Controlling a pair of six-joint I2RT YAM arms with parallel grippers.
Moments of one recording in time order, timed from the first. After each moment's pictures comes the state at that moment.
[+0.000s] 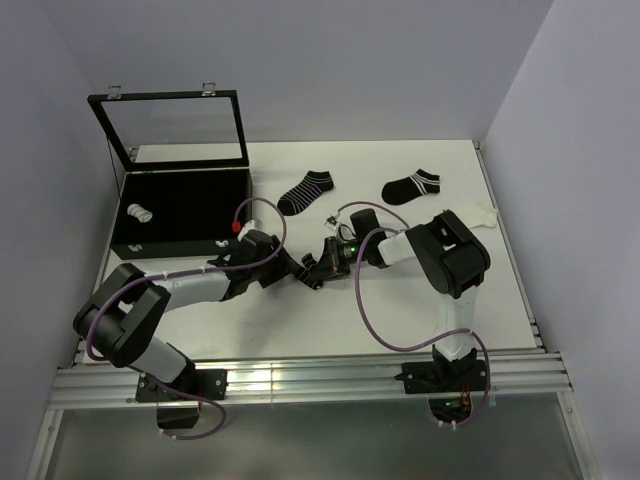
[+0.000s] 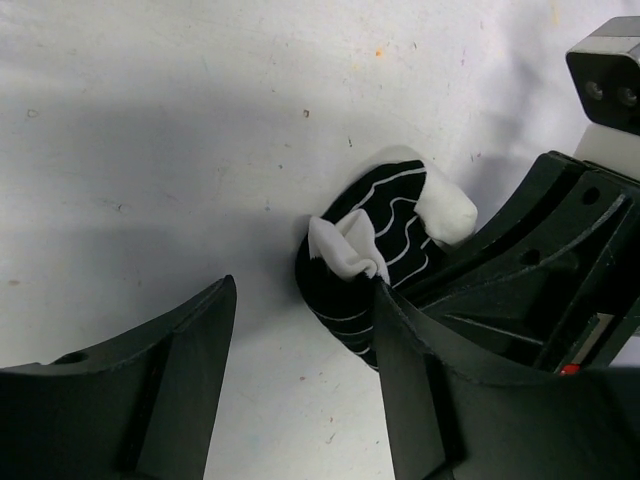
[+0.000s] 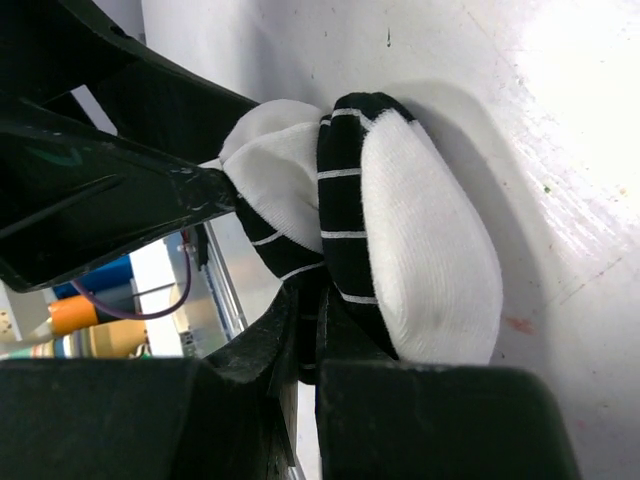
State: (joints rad) left arm -0.65 1.51 0.63 0.13 -0.05 -1.04; right arm 0.47 1.97 0.85 0.32 -0.93 0.62
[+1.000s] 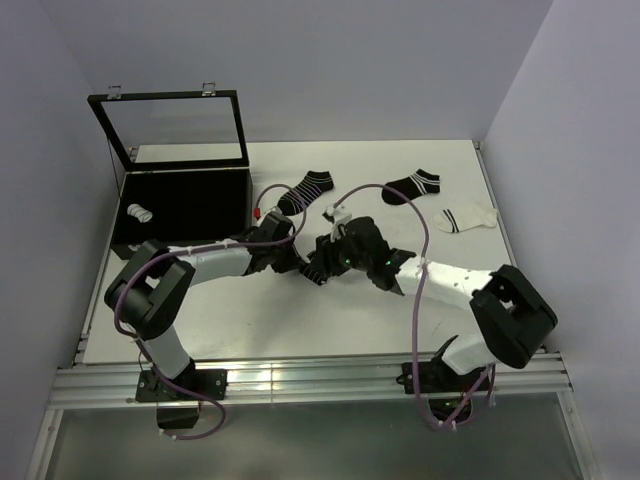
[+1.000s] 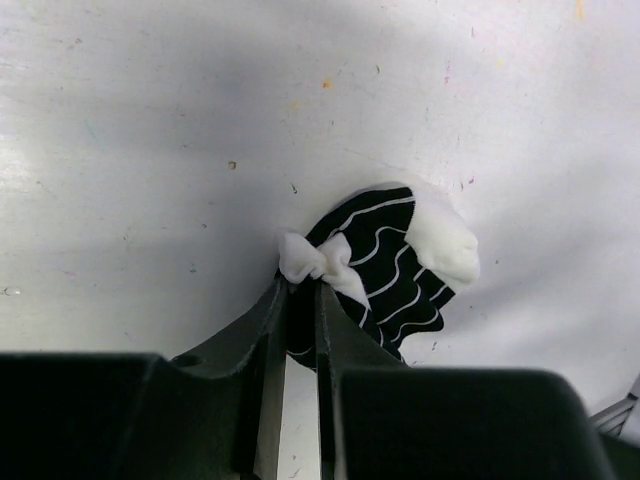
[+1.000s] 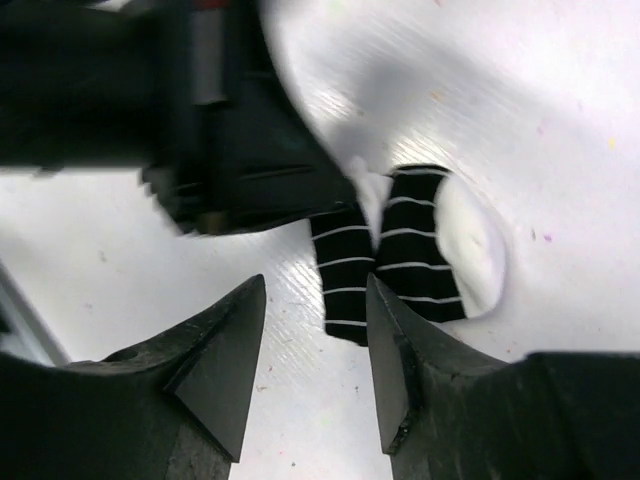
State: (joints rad) left arm -0.67 1.72 0.90 -0.06 -0.02 -1.00; right arm 0.67 1.46 0.73 0.15 -0.23 0.33
